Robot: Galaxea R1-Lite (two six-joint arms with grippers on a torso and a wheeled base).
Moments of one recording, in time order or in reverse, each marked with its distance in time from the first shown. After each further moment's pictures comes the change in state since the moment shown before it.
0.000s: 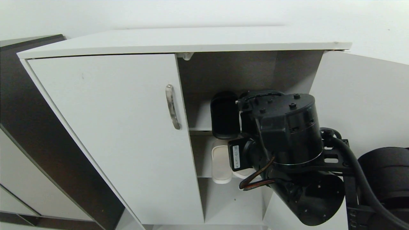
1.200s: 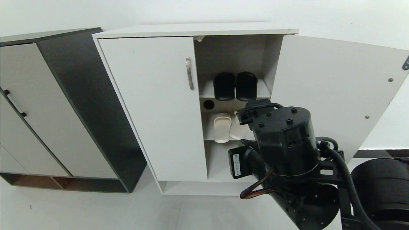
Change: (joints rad) left arm 0.000 0.000 0.000 0.000 -0.001 -0.001; right arm -0.006 0.007 0.066 -0.061 0.017 -0.011
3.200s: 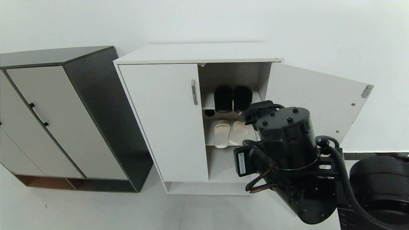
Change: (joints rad) left arm 0.000 0.000 0.000 0.000 0.001 0.000; right arm -0.041 0.003 0.021 -0.004 0.031 -0.008
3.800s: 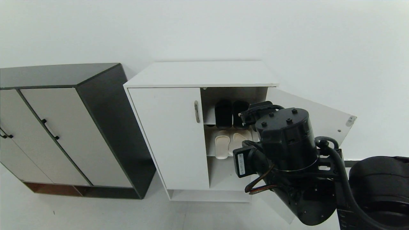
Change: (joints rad) left arm 0.000 0.000 0.000 0.000 0.000 0.000; right arm 0.000 0.000 0.001 0.001 0.000 0.000
